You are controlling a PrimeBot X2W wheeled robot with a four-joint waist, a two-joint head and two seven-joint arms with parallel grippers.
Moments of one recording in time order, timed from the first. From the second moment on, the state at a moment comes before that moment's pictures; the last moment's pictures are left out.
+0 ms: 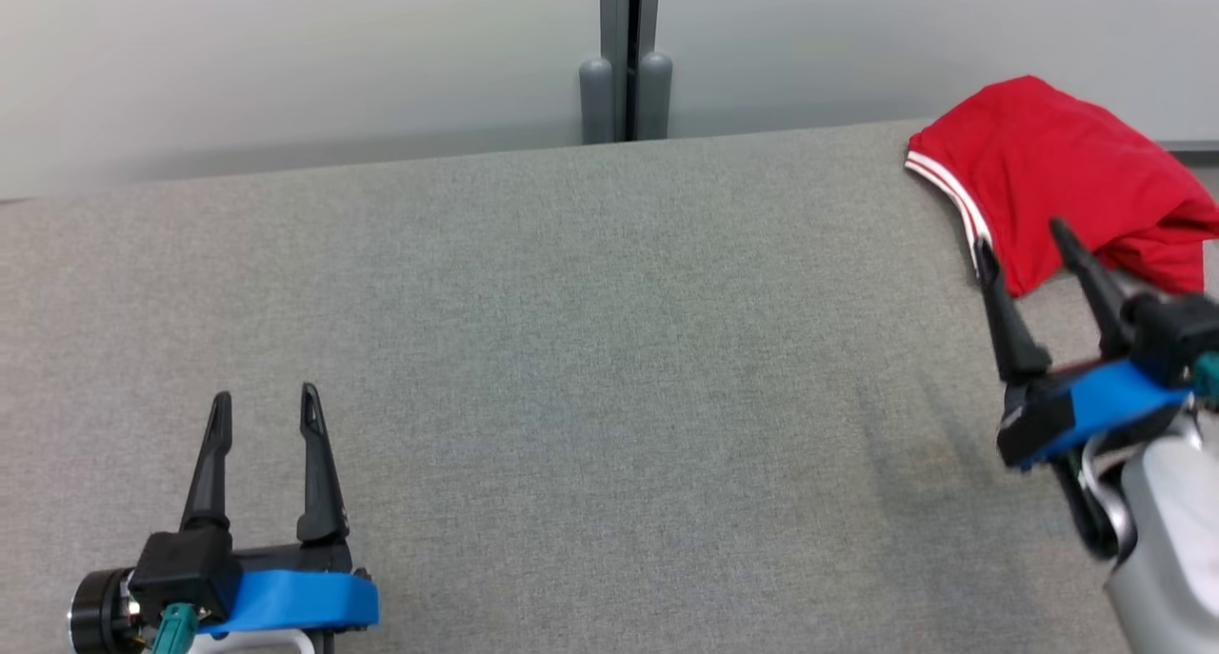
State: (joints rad) left arm -0.02 0.07 0.00 0.09 -0.11 0.00 -0.26; right arm -0.48 -0.34 0.17 0.48 0.27 0.13 -0.26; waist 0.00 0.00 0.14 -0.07
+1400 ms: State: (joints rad) left arm 0.06 0.06 0.01 0.19 -0.10 -0.05 -0.26; right arm 0.03 -0.07 0.00 0.19 0.18 0.13 -0.26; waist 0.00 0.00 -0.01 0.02
